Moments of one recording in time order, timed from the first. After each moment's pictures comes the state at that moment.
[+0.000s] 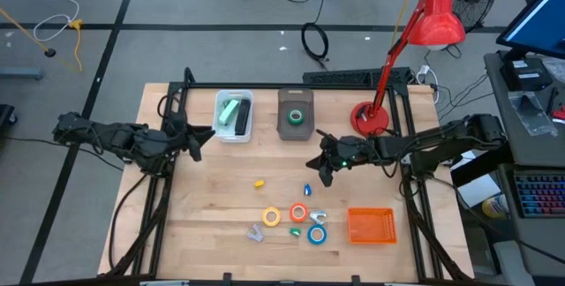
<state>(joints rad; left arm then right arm) -0.27 0.53 0.62 -0.55 -0.72 -0.79 0.05 1.32 0.65 0.16 0.03 0.63</state>
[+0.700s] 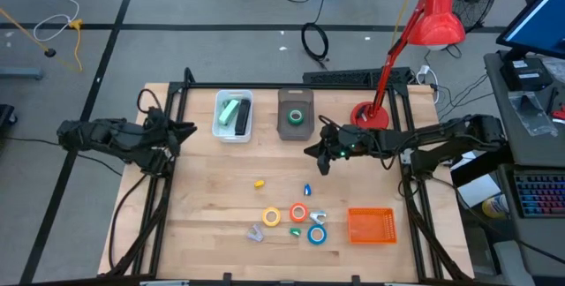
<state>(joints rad) -0.24 0.22 0.62 -0.80 -0.67 -0.74 -0.06 1.32 0.65 0.22 0.03 0.53</state>
